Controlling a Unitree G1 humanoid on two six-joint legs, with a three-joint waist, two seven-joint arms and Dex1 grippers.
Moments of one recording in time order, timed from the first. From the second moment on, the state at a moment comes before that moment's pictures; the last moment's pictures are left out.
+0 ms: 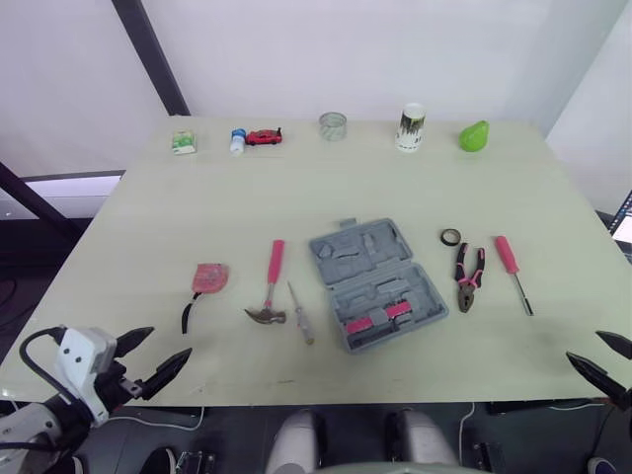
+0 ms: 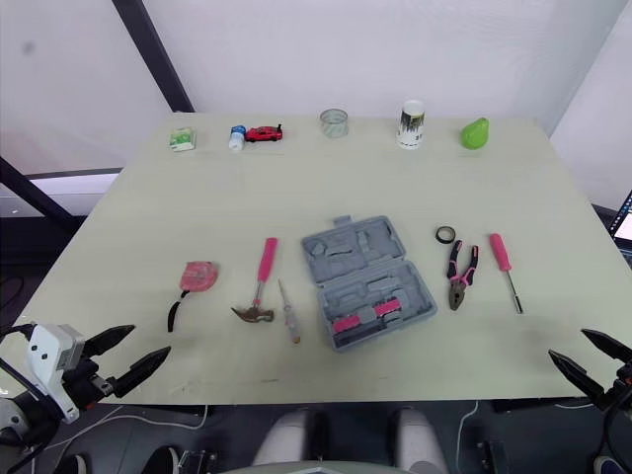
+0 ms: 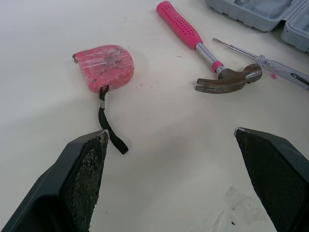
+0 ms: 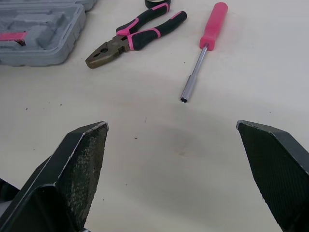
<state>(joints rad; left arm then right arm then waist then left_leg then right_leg) 0.52 0.66 0.59 -0.17 -0.48 0.19 -0.93 0.35 -0.73 -0.52 0.34 0.57 -0.09 1.14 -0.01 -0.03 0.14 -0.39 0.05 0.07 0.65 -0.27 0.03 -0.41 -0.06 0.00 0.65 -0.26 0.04</state>
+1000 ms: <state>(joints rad) 0.21 0.70 0.42 0.01 -0.44 0.13 -0.99 0.12 -0.77 -0.38 0.13 0.49 0.15 1.04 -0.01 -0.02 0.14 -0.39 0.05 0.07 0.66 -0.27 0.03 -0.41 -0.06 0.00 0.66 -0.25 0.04</state>
